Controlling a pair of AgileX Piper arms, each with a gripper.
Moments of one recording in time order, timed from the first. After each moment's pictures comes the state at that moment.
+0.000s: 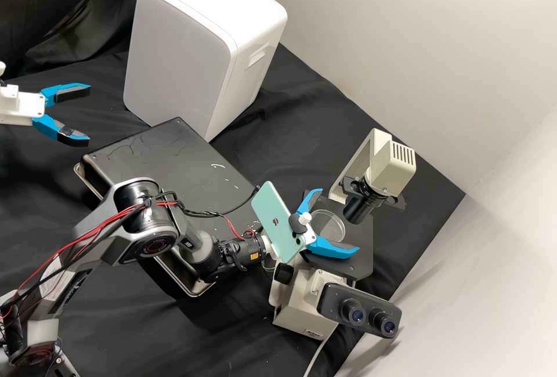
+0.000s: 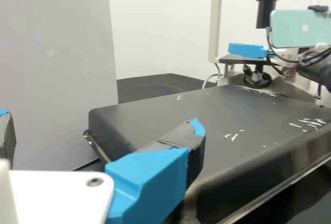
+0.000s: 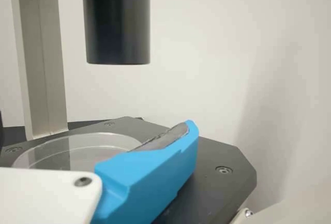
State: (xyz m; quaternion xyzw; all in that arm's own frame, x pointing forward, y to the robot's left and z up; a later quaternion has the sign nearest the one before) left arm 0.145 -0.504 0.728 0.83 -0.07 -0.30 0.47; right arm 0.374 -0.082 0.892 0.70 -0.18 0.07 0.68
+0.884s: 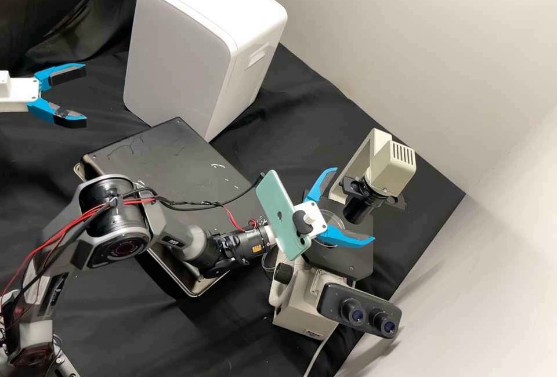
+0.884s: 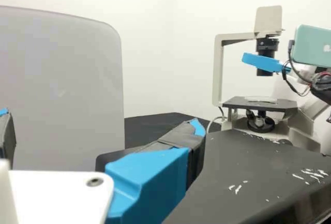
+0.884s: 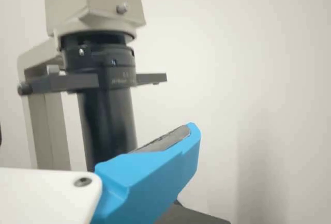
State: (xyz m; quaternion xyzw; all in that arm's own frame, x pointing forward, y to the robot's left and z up) left arm 0.141 -0.515 0.748 0.82 -0.13 -0.26 0.49; right arm 0.352 -0.041 0.939 0.72 -0.18 0.18 0.64
